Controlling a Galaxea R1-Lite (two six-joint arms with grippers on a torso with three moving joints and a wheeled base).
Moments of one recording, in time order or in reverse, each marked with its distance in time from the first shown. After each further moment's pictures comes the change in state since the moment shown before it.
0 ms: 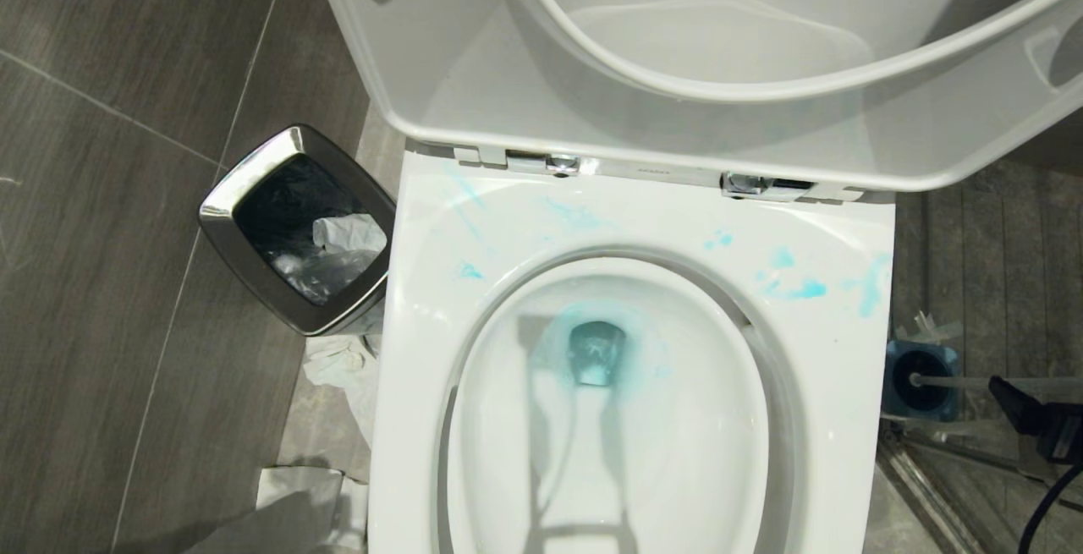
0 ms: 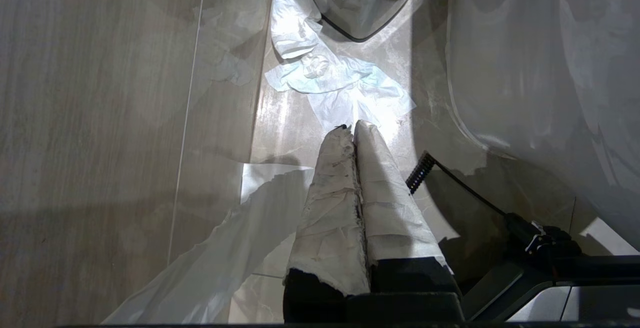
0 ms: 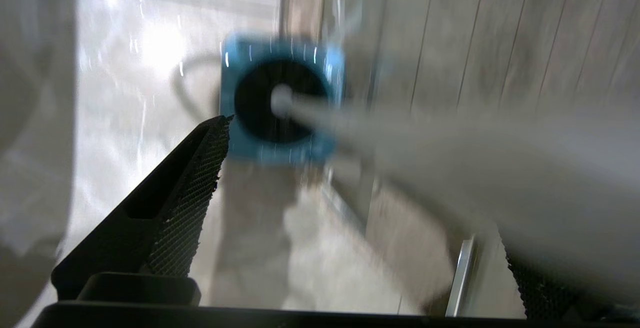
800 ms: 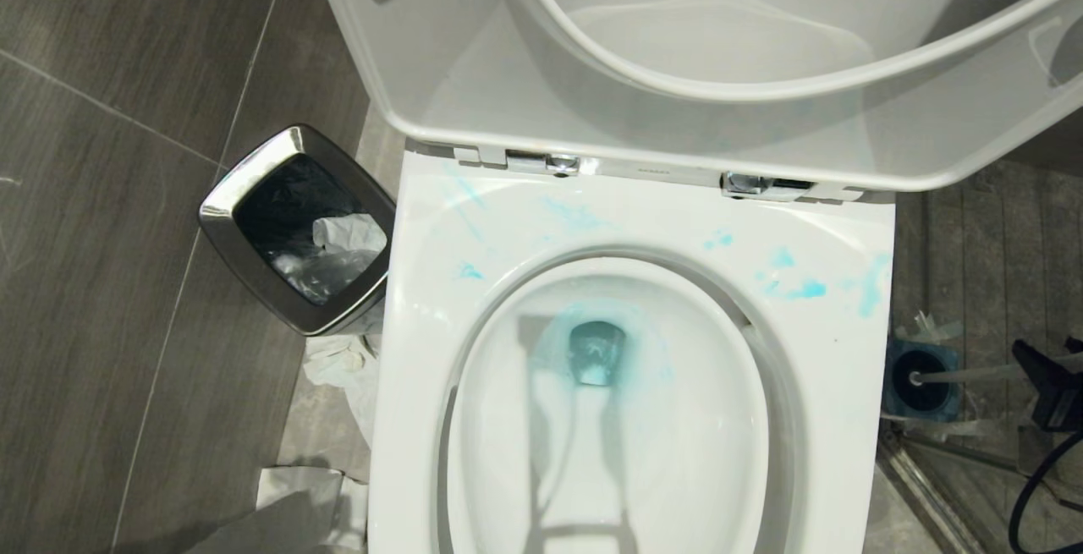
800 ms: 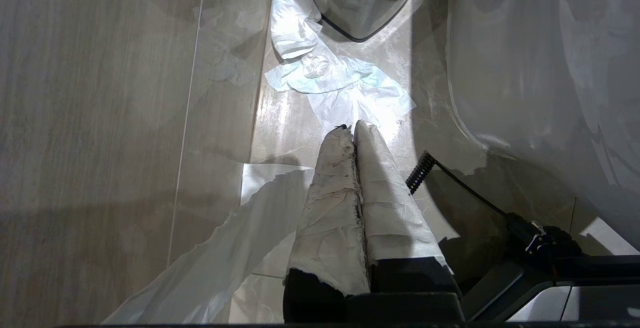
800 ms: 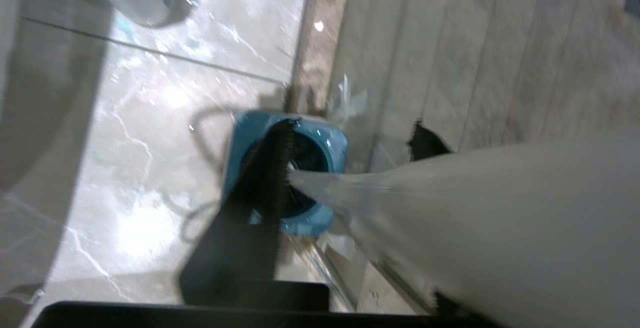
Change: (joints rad) left arm 0.000 0.000 0.000 0.000 0.000 0.000; right arm 0.000 0.068 -0.028 -0.184 0.090 -0.047
